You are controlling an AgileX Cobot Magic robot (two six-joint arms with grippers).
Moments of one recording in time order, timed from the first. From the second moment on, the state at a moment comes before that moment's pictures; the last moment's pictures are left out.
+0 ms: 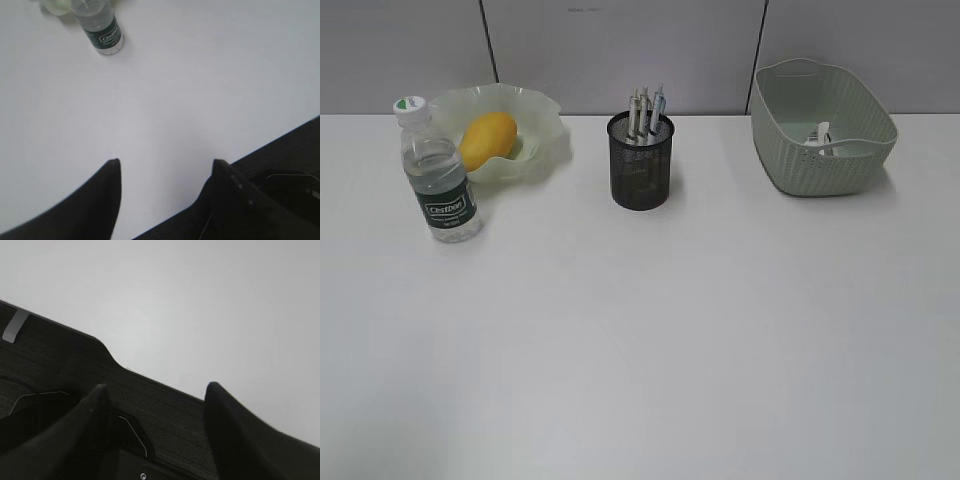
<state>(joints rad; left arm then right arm) -0.56 0.65 -0.93 0.10 1.22 -0.07 0.51 0.28 -0.56 -0.01 1.19 0.08</state>
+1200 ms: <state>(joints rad) -0.56 0.20 -0.53 -0.02 1.07 -0.07 0.51 0.28 -0.56 -0.07 1.21 0.08</state>
